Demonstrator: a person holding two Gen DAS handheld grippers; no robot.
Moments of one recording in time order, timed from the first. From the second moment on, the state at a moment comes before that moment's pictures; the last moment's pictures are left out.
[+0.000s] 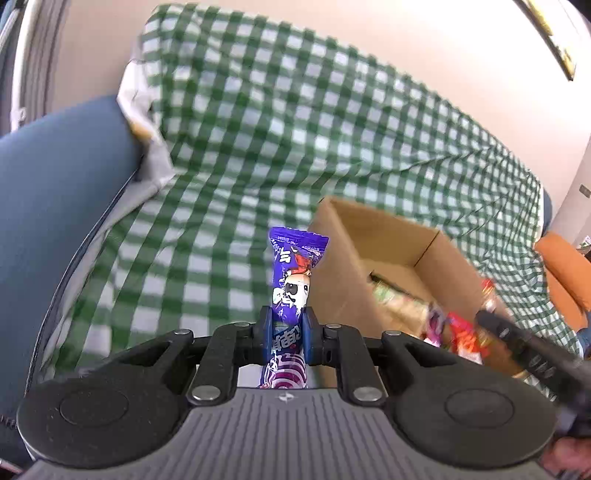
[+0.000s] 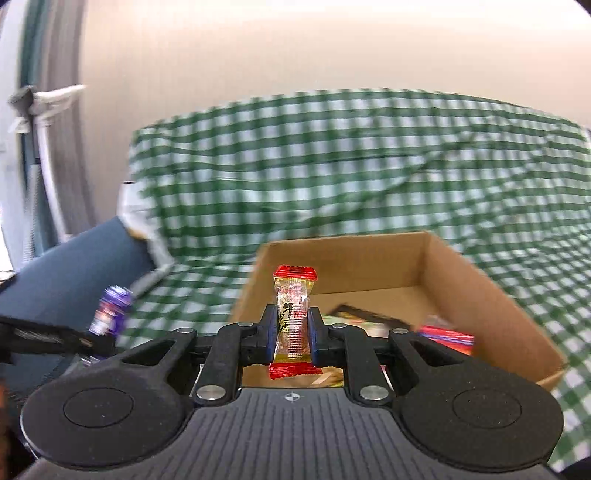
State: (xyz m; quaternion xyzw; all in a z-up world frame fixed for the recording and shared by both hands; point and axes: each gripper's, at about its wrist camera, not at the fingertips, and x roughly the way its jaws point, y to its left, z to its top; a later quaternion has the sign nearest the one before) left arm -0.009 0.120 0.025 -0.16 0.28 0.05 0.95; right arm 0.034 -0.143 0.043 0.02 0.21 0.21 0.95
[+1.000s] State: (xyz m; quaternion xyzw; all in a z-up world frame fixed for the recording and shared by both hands) left arm 0.070 -0.003 0.081 -0.10 0.24 -0.04 0.96; right arm 0.070 -0.173 0.032 0.05 0.23 0.12 0.97
